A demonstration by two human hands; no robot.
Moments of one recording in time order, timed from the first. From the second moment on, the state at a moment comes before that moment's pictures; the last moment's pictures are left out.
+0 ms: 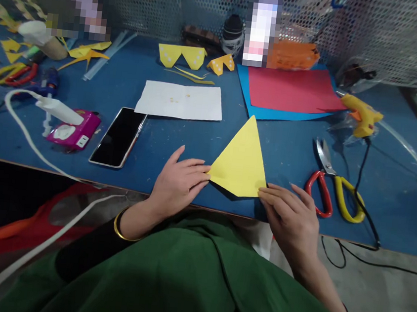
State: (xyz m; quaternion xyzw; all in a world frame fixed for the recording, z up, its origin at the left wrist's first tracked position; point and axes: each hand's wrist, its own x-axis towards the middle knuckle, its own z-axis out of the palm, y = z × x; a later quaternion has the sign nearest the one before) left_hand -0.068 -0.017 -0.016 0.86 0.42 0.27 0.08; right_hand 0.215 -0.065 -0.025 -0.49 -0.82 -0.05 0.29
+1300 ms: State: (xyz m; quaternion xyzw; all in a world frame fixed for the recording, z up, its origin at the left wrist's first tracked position) left_hand -0.063 -0.012 -0.016 0.83 0.47 0.27 0.13; right_hand 0.146 -0.035 -0.021 -0.50 -0.81 0.09 0.28
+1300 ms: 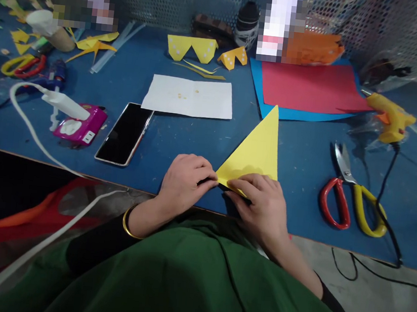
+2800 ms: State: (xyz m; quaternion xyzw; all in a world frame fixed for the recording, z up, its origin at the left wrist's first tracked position) left_hand -0.063 -0.010 -0.014 0.79 0.53 0.25 0.18; right_hand 0.130 -0.015 -0.010 -0.52 -0.81 0.07 0.25
